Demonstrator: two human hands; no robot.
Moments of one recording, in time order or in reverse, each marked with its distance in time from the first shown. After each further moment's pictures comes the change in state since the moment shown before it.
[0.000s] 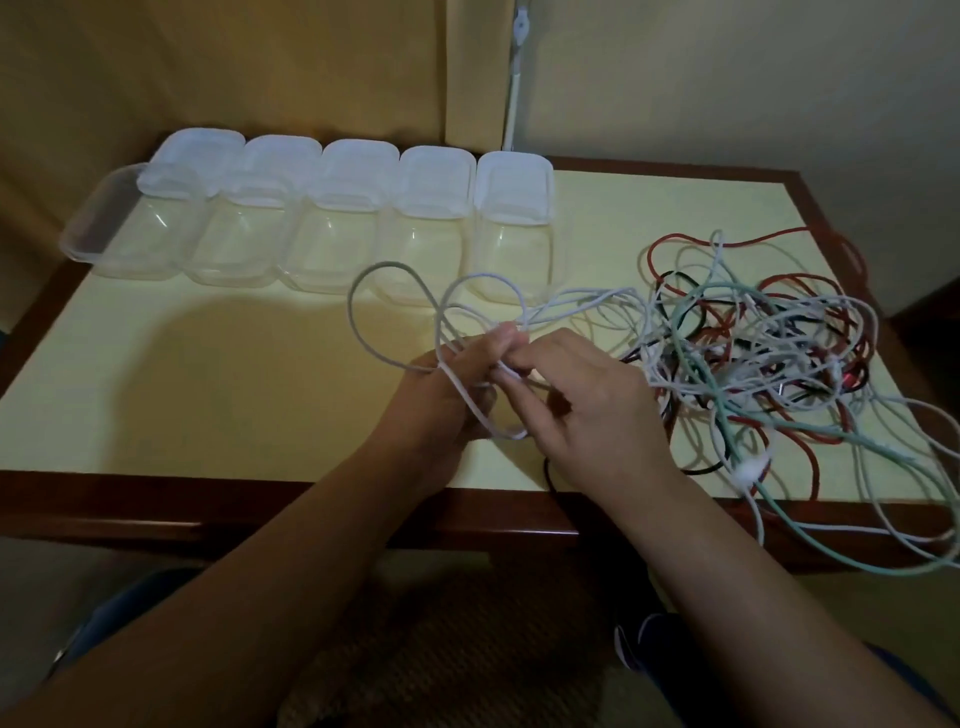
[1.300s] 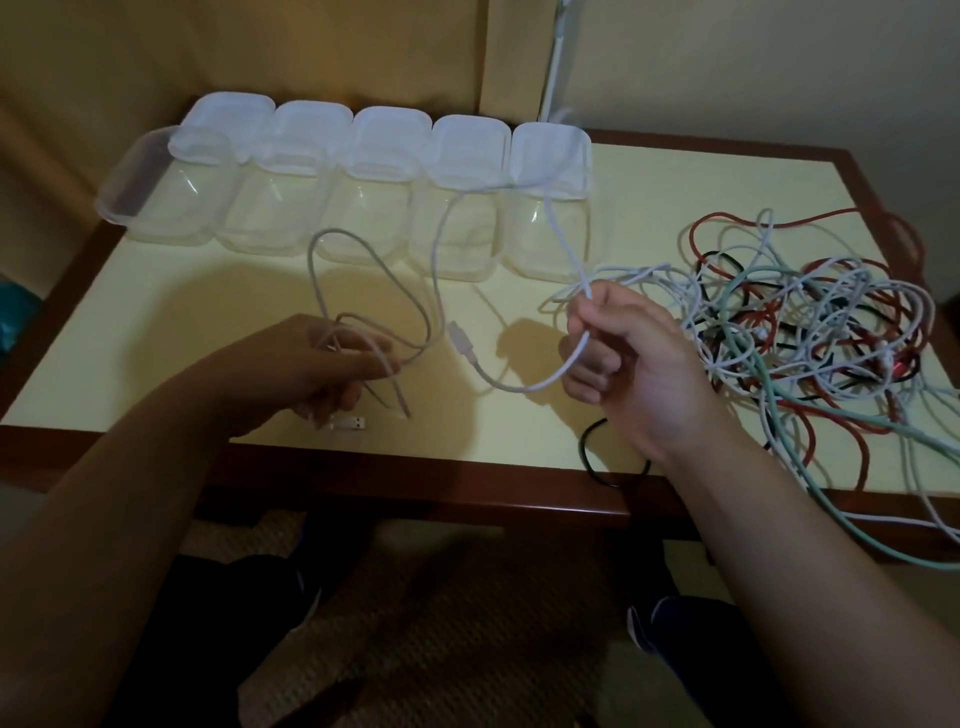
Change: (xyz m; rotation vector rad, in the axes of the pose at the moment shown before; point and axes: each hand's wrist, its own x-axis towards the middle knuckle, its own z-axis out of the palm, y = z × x) left_hand -0.035 0.066 -0.137 0.717 0.002 -0.241; right_hand 0.026 -0.008 0.002 1.352 -0.169 0.825
